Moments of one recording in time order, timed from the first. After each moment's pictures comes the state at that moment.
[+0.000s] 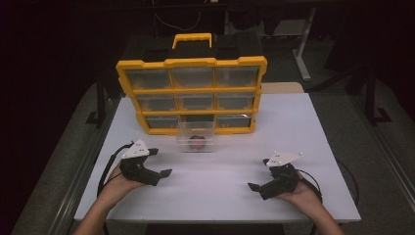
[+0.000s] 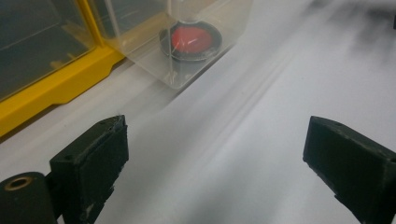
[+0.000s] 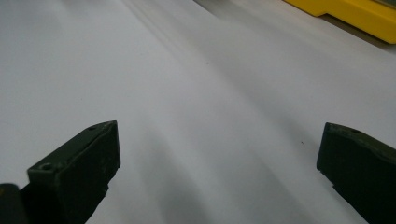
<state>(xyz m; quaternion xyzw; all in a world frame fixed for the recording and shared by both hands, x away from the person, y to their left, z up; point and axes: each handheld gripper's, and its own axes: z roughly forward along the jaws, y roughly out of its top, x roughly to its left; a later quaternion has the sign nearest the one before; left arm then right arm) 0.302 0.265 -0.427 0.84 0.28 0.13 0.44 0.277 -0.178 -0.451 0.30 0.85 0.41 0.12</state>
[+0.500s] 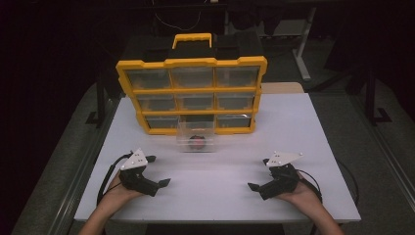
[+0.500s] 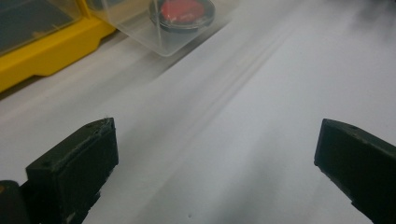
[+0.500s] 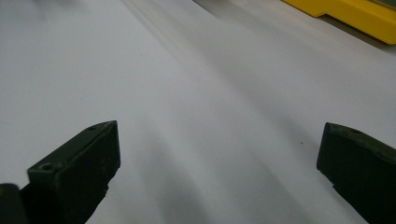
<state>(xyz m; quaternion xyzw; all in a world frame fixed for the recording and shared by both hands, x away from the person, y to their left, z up) 0.289 0.270 -0.453 0.84 0.28 0.13 0.45 0.277 -0.178 -0.451 0.30 0.85 0.41 0.12</state>
